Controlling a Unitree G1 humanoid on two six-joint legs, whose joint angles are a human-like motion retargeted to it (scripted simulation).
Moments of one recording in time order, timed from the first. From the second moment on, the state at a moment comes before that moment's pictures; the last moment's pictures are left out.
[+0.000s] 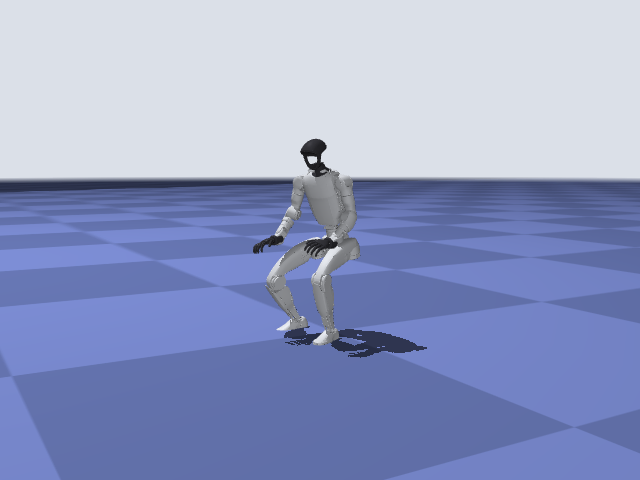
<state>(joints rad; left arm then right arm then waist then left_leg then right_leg) -0.27 0.19 -0.10 0.56 1.03 -0.22 0.66 -0.35 -0.32 0.17 0.75 -0.94 -0.13 -0.70 -0.02 -0.04 0.17 -1.37 0.04 0.11 1.51 -0.36 -0.02 -1.27 -0.34 0.09 1.66 -0.46 -0.04</state>
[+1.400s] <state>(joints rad) -0.55 0.20 -0.44 1.34 1.26 -0.23 -0.28 -0.18 -0.19 -0.04 1.20 -0.90 -0.43 -0.52 0.02 -0.09 0.31 -0.66 0.20 0.15 0.25 0.09 0.03 -0.51 -0.16 -0.33 0.42 -0.23 0.04</state>
